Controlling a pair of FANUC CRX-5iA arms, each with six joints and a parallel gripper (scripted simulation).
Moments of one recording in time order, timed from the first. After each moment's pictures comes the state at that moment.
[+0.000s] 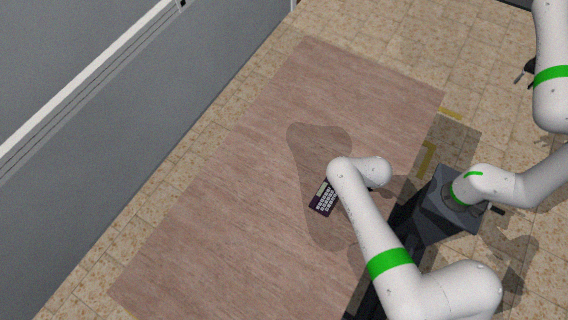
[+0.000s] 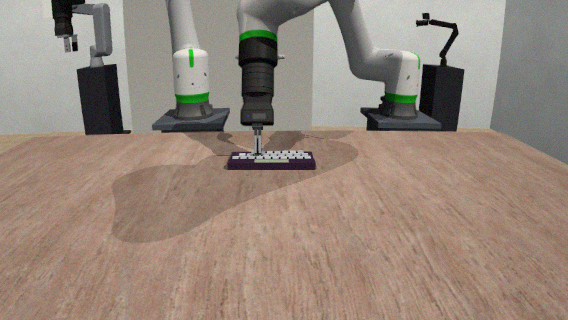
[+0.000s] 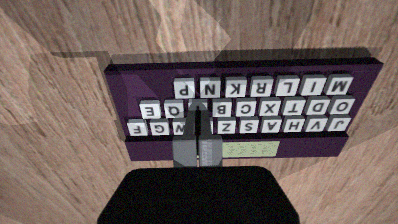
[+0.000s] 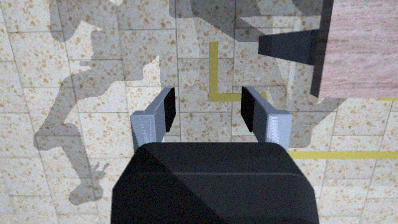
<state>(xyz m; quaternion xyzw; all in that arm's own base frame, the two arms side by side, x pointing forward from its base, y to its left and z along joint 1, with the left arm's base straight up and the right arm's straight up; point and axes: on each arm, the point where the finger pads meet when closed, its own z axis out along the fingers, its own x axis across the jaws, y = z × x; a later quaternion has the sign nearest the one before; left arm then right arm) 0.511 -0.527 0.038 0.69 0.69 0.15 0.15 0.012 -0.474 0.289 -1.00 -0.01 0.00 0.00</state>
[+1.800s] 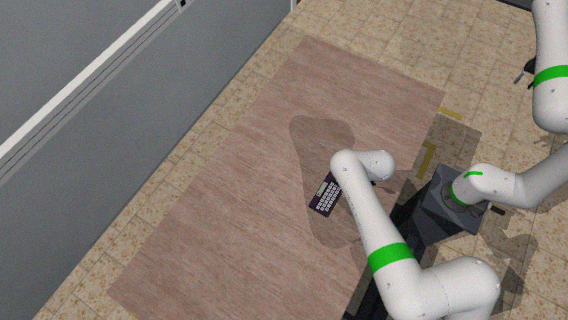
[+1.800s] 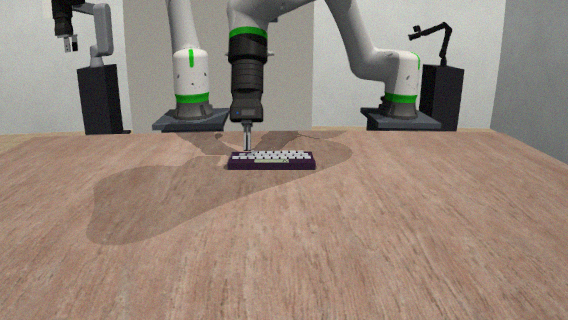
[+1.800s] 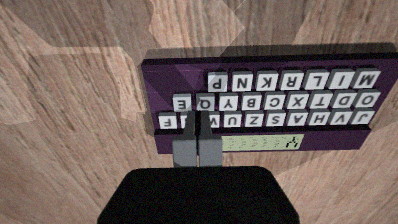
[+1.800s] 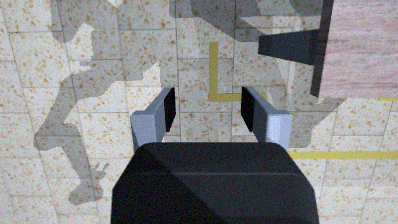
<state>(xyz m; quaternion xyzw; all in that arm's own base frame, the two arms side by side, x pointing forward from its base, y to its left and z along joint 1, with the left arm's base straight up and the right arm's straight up) 0.511 -0.551 0.046 0.69 0.69 0.15 0.15 0.012 -0.474 0.289 -1.00 -0.01 0.00 0.00</state>
